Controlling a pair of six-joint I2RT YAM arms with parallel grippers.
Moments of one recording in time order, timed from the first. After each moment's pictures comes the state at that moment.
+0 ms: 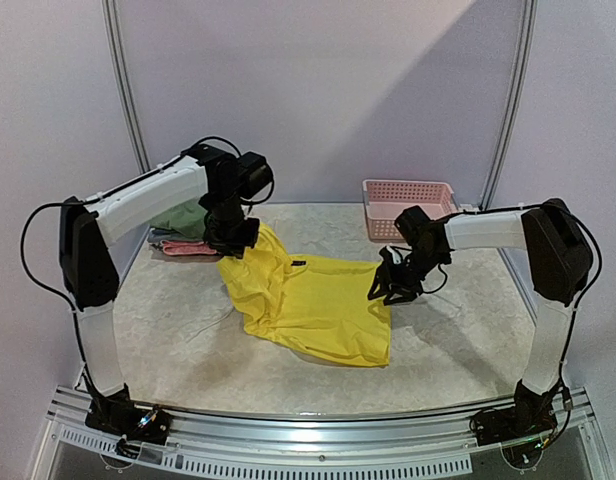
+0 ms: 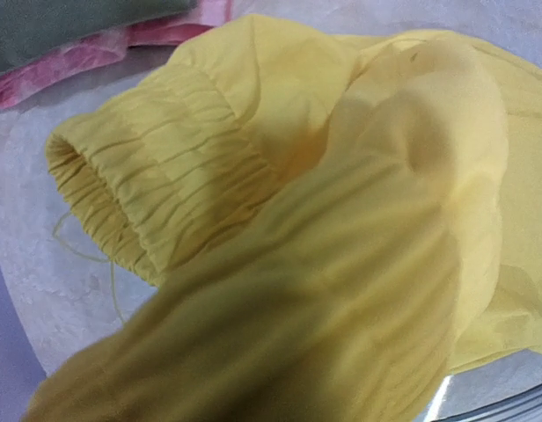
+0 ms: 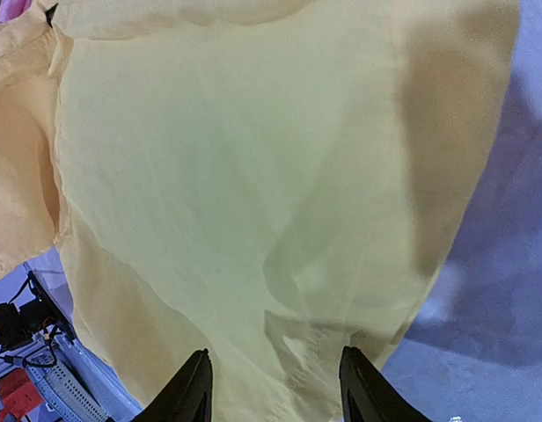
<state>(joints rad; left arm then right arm) -0.66 2.00 1.94 -1.34 -0.18 -0.57 0.51 1.94 1.28 -0.60 -0.47 0.51</state>
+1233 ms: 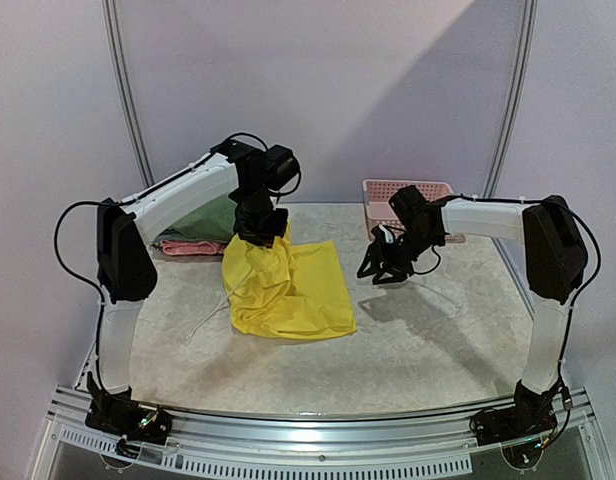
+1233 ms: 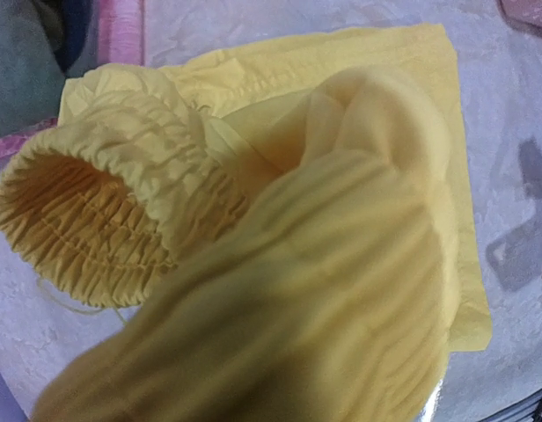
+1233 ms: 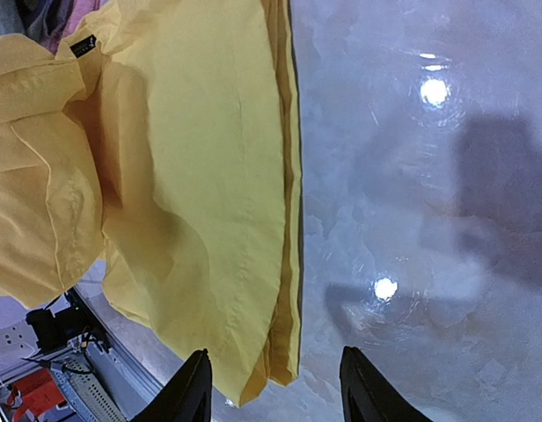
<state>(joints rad) -0.69 2.19 2.22 -1.35 -0.16 -0.57 0.52 1.98 1.47 -0.64 -0.51 0.54</state>
